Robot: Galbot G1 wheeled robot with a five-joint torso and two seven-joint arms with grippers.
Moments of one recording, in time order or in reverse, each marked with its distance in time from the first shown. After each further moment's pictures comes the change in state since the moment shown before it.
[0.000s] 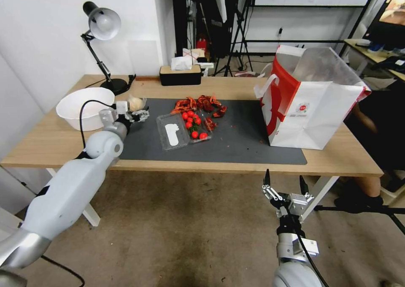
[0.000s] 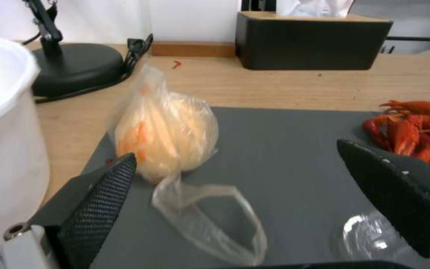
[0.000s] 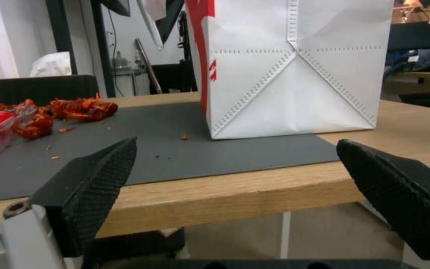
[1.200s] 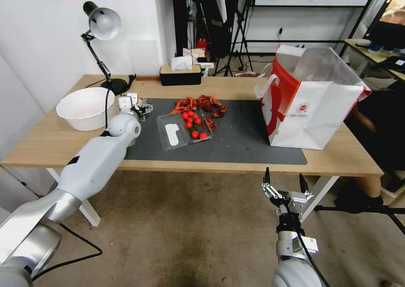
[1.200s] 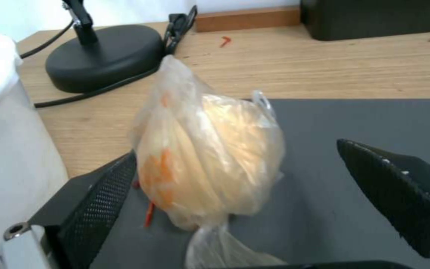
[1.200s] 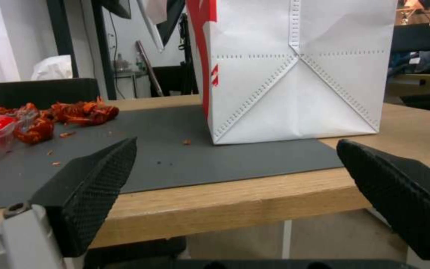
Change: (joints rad) left arm -0.160 -0.067 0.115 0.169 0.048 0.057 -0.124; right arm 0.010 0.000 -0.003 0.002 0.001 -0.006 0.000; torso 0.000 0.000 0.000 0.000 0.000
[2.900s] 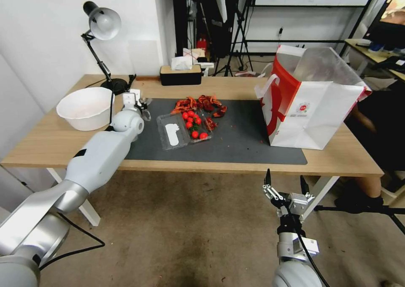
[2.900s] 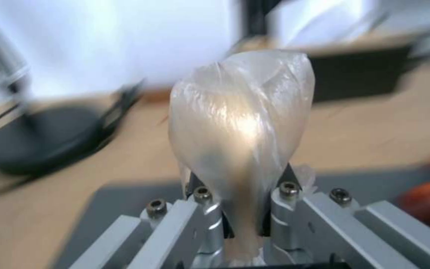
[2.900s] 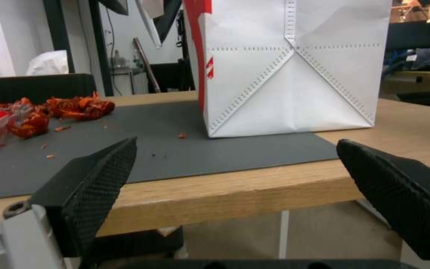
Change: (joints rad) left arm -0.107 -0.064 0.073 0.131 0.045 -0.175 0.169; right arm -0.004 -0.004 0.002 -0.009 0.003 0.006 0.005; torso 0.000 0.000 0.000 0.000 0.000
